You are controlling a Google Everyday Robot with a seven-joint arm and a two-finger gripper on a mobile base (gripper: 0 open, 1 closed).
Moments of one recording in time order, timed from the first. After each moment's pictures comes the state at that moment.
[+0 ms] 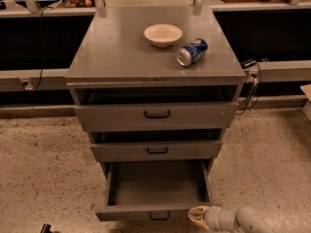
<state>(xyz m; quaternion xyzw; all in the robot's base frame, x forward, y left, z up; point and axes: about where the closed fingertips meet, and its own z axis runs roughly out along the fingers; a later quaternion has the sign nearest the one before) 0.460 -0.187 0.208 -0.50 0.74 0.23 0.40</state>
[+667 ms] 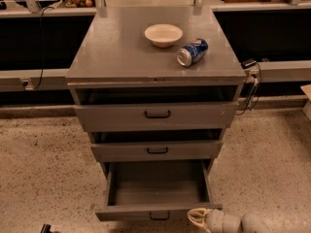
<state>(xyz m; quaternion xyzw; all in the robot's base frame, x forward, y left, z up) 0.448 -0.183 0.219 -0.50 0.68 0.26 0.47</state>
